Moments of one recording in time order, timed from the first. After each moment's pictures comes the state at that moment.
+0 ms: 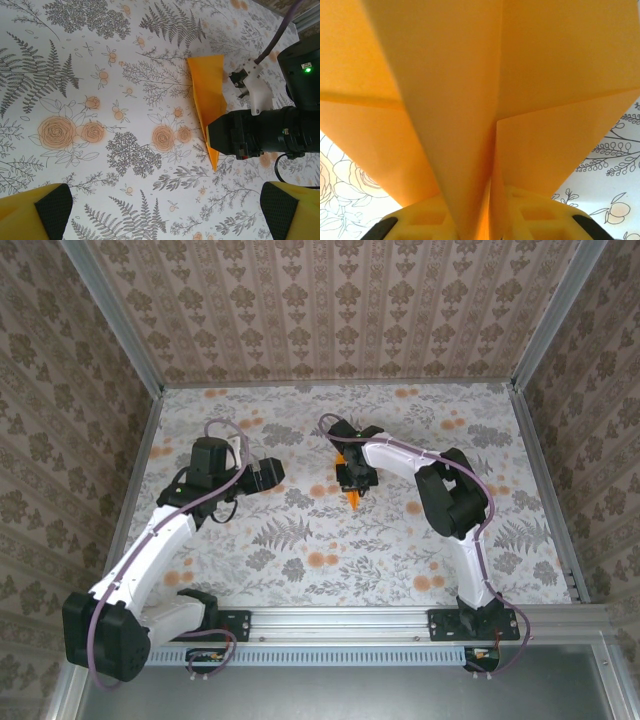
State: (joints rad) left arm -0.35 1.08 0.84 -0.46 0.29 -0.51; right arm 0.57 2.15 1.62 -0.87 0.03 0.53
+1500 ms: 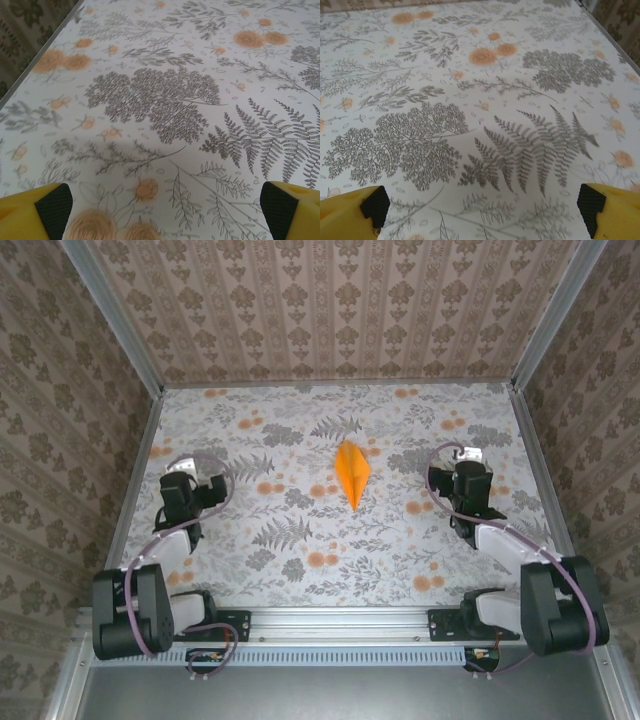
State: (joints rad) left arm 0.06 1.21 0.37 0.32 -0.02 -0.05; right arm 0.08 1.24 0.43 0.30 0.28 0.12
